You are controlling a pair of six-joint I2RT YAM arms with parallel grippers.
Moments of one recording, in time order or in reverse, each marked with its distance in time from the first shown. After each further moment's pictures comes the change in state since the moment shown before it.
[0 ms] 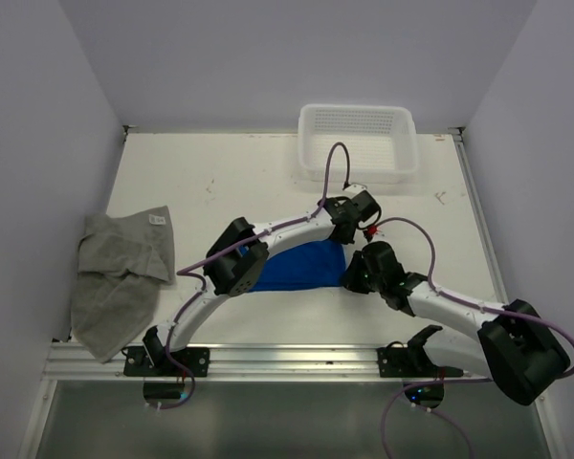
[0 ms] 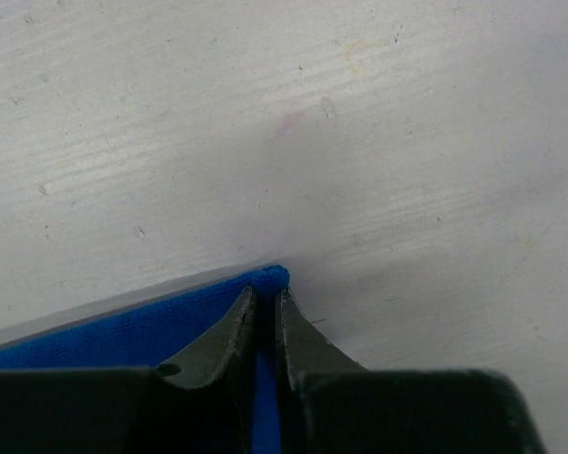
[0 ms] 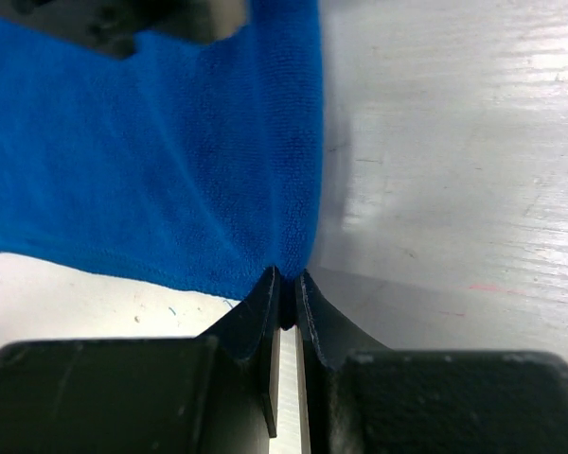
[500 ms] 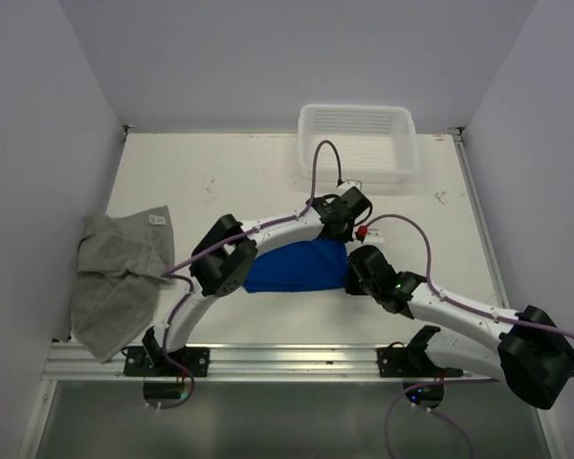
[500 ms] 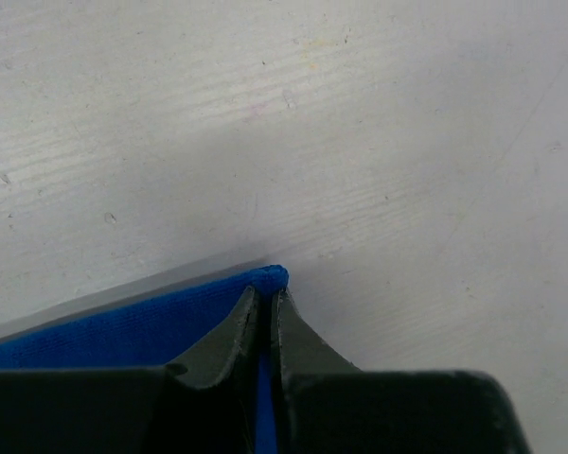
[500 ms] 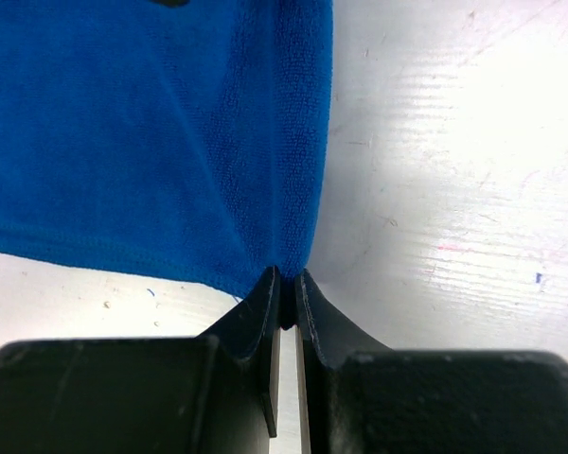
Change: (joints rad) left arm 0.021 -0.101 -0.145 0.127 0.108 -0.036; right arm 0.194 -0.061 0.094 -0.224 0.275 -0.043
